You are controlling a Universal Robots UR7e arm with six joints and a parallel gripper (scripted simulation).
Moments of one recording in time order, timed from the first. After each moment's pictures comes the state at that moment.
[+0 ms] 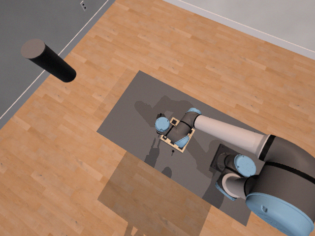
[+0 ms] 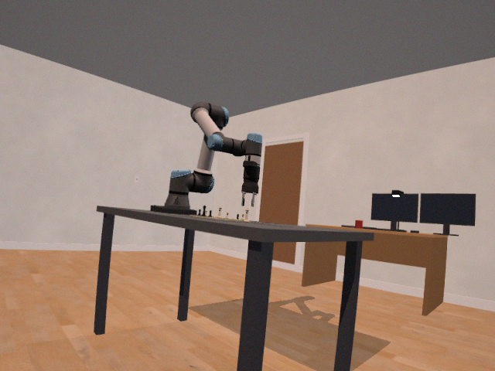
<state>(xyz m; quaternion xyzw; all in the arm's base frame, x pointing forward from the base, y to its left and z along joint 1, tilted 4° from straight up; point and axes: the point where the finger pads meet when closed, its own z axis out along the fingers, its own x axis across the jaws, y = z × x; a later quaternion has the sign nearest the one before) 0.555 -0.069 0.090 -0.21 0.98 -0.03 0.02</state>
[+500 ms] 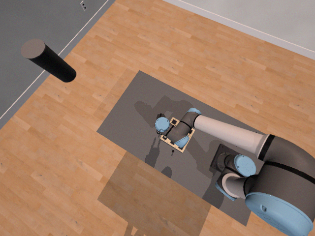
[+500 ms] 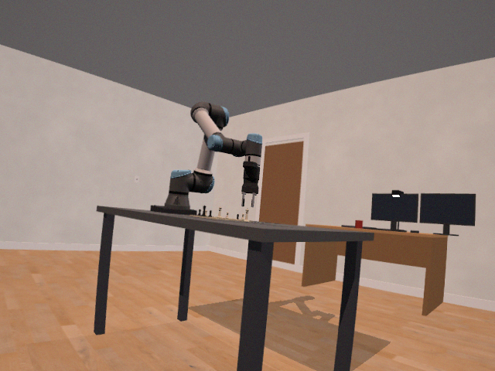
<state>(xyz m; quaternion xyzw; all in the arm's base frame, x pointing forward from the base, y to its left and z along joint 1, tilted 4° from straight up) 0.555 -0.069 0.087 -0.21 0.98 -0.03 0.02</state>
